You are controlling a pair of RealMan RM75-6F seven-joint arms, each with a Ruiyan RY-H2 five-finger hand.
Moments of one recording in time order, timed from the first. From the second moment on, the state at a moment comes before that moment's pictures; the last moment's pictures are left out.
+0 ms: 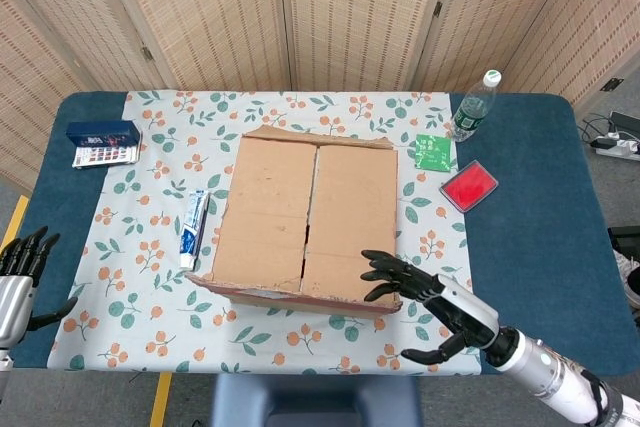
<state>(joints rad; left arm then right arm) -0.13 -1.14 -0.05 -1.47 1.51 1.48 -0.12 0.57 -0.98 -0.14 -1.90 -2.00 1.45 1.49</state>
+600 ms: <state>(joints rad) -0.13 -1.13 -0.05 -1.48 1.52 1.49 -0.12 0.53 -0.97 -0.29 -1.90 -2.11 1.49 1.43</state>
